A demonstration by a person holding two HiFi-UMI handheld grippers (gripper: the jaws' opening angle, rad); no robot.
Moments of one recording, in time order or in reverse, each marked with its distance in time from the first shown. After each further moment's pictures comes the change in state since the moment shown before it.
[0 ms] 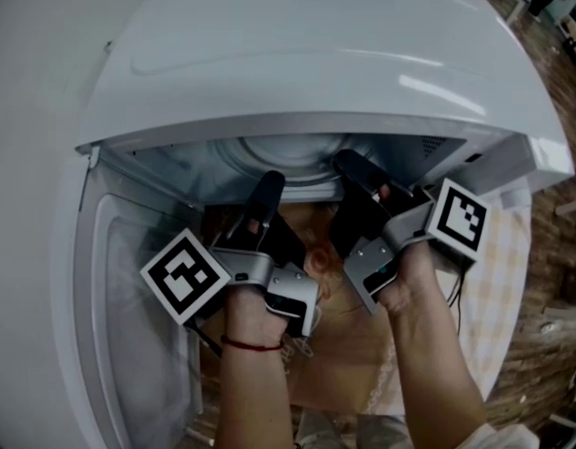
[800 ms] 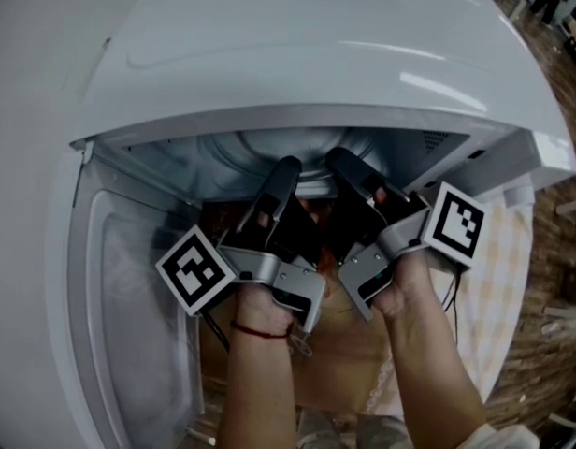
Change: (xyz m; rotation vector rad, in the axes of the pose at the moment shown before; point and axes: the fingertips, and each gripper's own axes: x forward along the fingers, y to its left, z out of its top) left arm 0.016 -0.018 -0.014 -0.064 0.034 -0.241; right arm 0.002 0.006 -0.011 -0.056 0.042 0.080
